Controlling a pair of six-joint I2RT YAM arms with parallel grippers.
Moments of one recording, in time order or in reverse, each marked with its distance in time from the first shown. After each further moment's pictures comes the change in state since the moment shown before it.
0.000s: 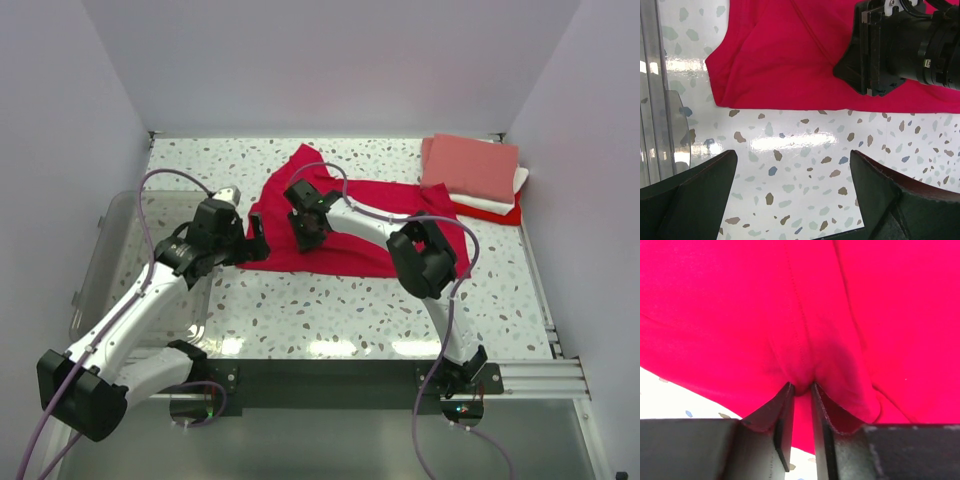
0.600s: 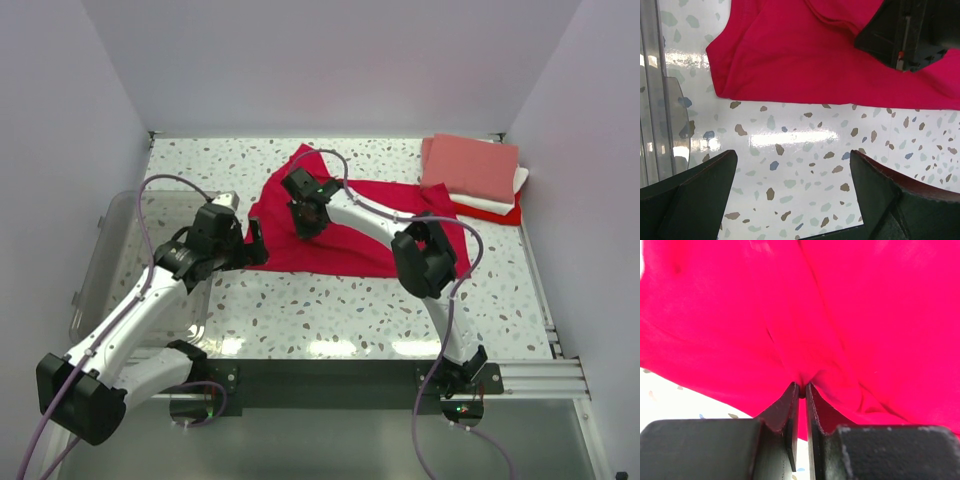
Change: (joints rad) left arm 0.000 -0.023 -0.038 -0.004 0.001 -0.017; right arm -0.004 0.003 0.120 -0.111 0.080 0.012
